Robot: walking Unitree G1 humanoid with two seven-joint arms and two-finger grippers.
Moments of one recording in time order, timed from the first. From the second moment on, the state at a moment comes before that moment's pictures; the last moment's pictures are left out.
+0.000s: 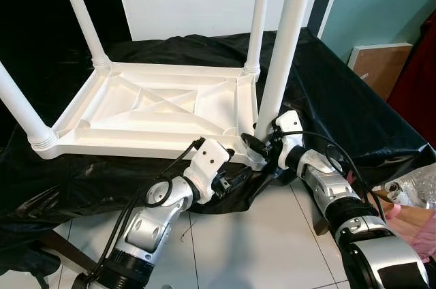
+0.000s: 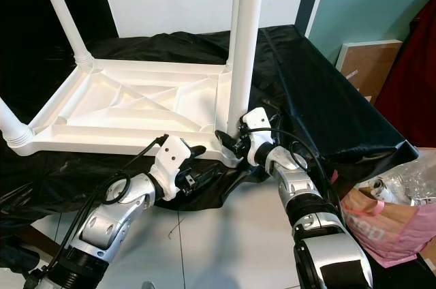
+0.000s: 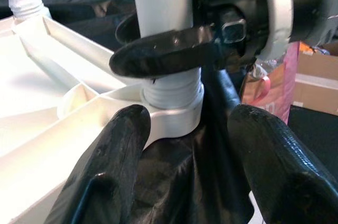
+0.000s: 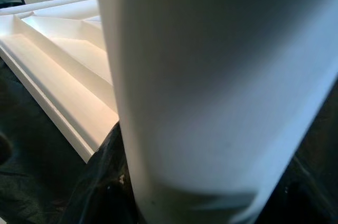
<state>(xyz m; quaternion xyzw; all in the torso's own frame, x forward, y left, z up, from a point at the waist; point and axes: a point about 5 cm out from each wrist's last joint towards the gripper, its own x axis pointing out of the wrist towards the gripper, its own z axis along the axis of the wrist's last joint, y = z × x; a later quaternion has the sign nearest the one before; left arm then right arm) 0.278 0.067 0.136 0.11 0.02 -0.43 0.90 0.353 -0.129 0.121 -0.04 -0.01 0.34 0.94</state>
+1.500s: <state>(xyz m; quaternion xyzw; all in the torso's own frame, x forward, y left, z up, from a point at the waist) 0.299 0.070 0.144 0.12 -0.01 -0.39 0.91 0.354 -0.118 0.117 0.03 -0.02 0.01 1.00</state>
